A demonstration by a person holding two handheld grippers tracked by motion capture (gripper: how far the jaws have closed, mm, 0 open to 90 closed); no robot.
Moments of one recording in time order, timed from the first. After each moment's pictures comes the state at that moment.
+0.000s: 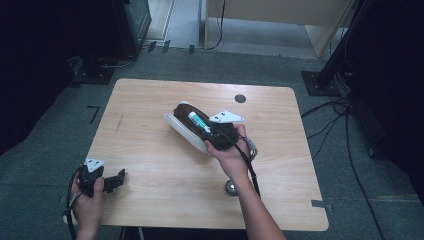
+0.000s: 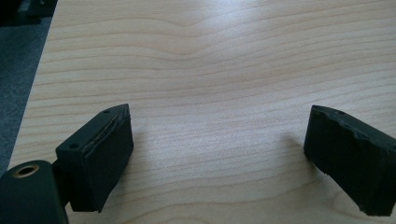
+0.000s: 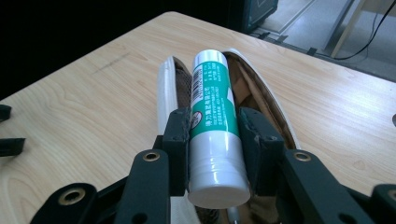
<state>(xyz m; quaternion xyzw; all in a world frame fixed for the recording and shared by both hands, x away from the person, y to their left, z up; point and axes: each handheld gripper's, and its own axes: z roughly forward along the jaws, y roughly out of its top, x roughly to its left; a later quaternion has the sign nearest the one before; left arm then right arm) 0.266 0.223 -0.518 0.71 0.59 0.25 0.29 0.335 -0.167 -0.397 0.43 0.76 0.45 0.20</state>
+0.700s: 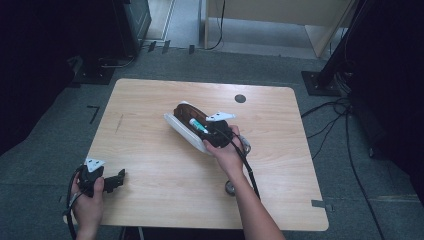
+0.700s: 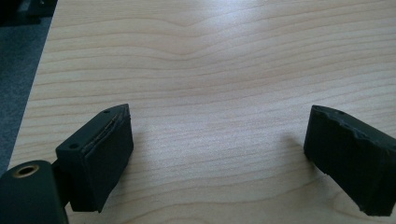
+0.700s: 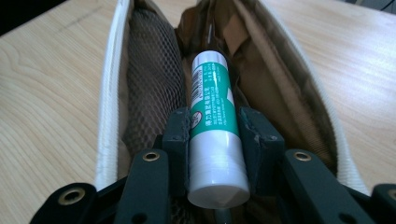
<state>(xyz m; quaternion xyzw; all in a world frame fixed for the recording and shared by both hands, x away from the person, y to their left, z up) 0.266 0.223 -0.518 0.71 0.59 0.25 0.29 0.375 -0.163 -0.452 0.45 0.78 0.41 0.16</state>
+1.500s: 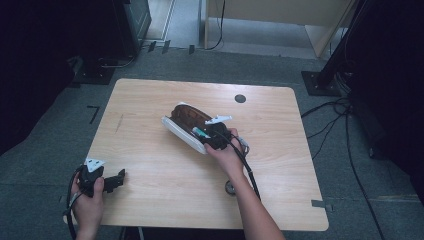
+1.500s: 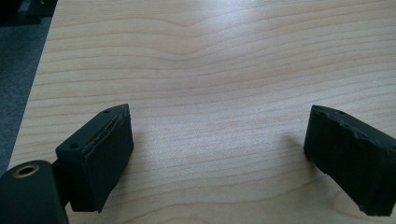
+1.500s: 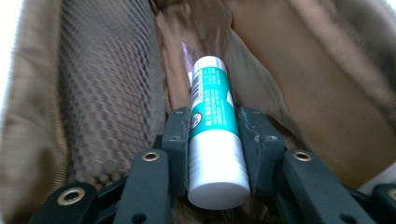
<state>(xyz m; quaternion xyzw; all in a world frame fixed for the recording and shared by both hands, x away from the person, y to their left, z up) 0.266 0.223 -0.518 0.71 0.59 0.25 0.29 0.383 -0.164 -0.475 0.46 0.80 0.35 0.13</state>
